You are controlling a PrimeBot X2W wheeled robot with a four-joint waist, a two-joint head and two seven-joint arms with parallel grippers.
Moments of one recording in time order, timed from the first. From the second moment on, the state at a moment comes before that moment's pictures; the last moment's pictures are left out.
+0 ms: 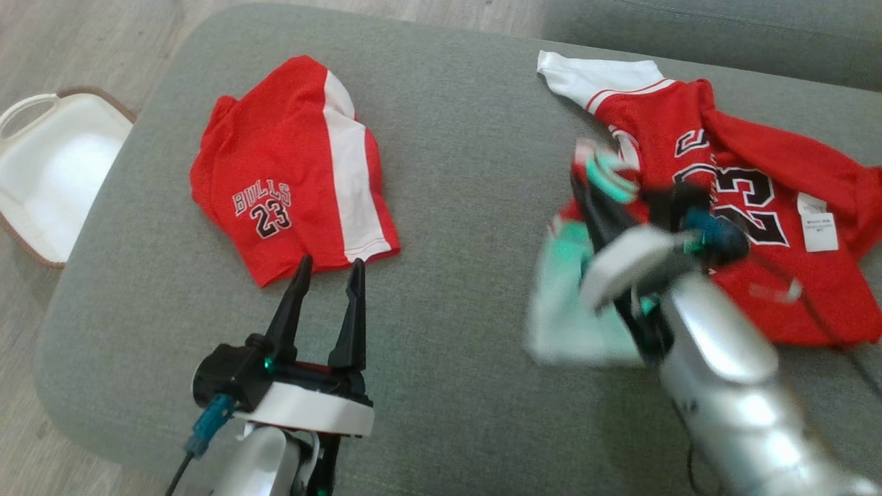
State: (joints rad) left arm -0.16 0.05 -0.33 0.24 -0.37 -0.10 -0.26; right arm -0.52 -0.06 0.33 0.72 0.22 0.13 -0.08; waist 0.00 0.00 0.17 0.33
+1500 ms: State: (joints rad) left arm -0.12 0.05 -0.30 0.22 -0.36 -0.09 -0.26; right arm -0.22 -0.05 0.01 0.46 0.23 0.13 -0.25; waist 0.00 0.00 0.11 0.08
